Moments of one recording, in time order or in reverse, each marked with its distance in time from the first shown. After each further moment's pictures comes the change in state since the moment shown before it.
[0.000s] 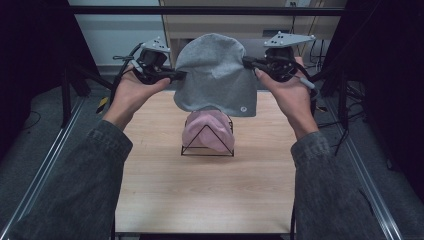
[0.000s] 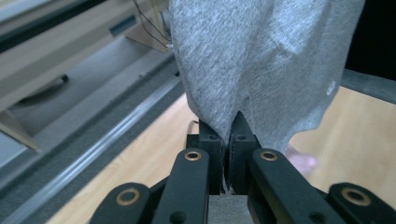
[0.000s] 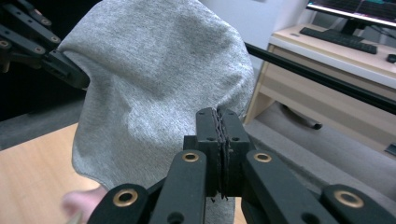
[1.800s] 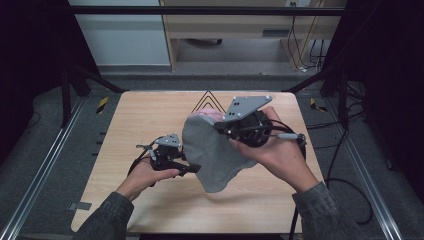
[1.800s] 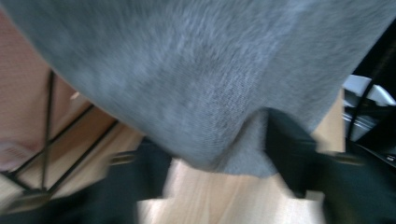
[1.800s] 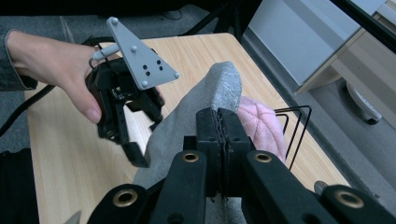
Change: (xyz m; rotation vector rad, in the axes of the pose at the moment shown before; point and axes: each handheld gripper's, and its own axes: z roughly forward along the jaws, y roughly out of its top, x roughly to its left) left arm -0.109 -0.193 0.062 0.075 -0.433 -0.144; right arm 0.139 -0.030 -0.043 0.253 0.228 -0.277
